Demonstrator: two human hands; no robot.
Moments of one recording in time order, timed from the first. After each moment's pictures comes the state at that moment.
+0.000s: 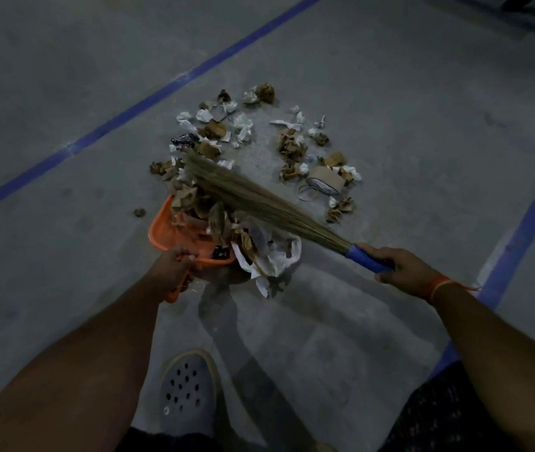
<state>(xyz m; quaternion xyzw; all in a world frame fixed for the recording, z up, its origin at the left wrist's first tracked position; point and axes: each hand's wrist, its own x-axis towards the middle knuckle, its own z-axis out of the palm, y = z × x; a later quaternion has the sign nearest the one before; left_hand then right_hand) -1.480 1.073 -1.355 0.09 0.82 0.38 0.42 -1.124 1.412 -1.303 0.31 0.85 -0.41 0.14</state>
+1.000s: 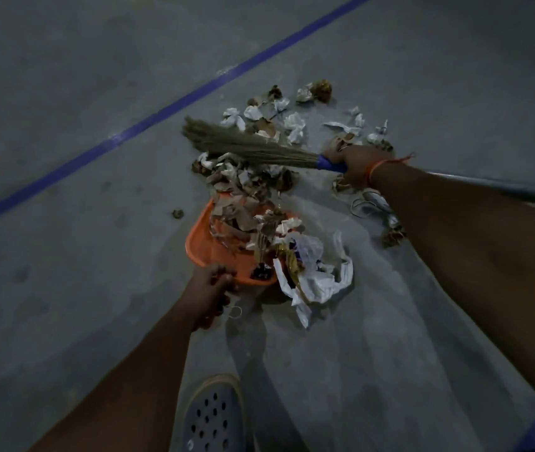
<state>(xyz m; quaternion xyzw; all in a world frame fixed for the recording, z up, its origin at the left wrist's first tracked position) -1.482 1.057 -1.375 0.07 0.79 0.44 0.43 -1.450 1.468 -1.299 0.20 0.96 -0.11 0.17</state>
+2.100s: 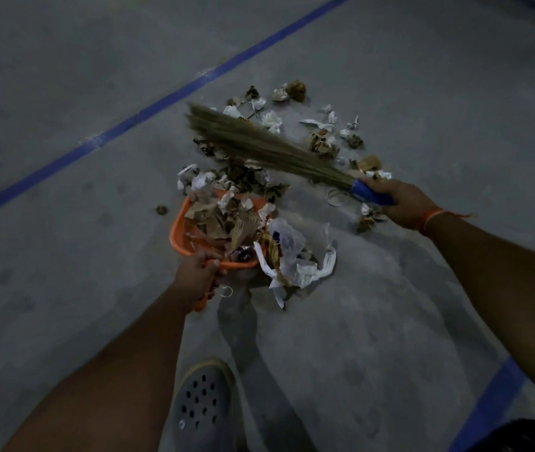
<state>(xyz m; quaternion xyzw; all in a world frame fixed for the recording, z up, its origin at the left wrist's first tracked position) -1.472 1.071 -1.370 0.07 0.80 0.44 0.39 -1.278 1.477 -1.304 0.28 0.93 -0.21 0.09</state>
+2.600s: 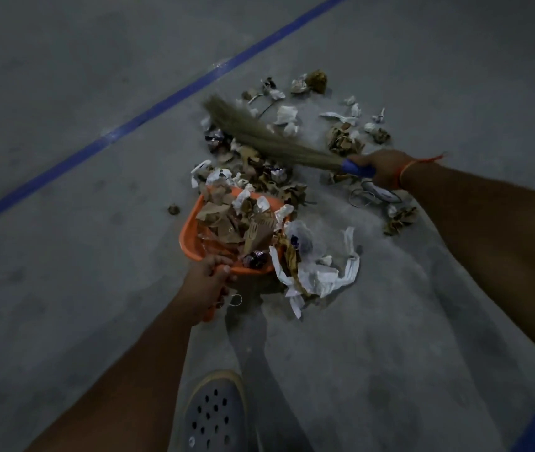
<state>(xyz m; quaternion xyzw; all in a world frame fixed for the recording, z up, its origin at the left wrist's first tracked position) -1.481 1.063 -1.382 0.06 0.79 0.46 0.40 -1.396 1.495 -1.318 0.25 0.94 -0.12 0.20</state>
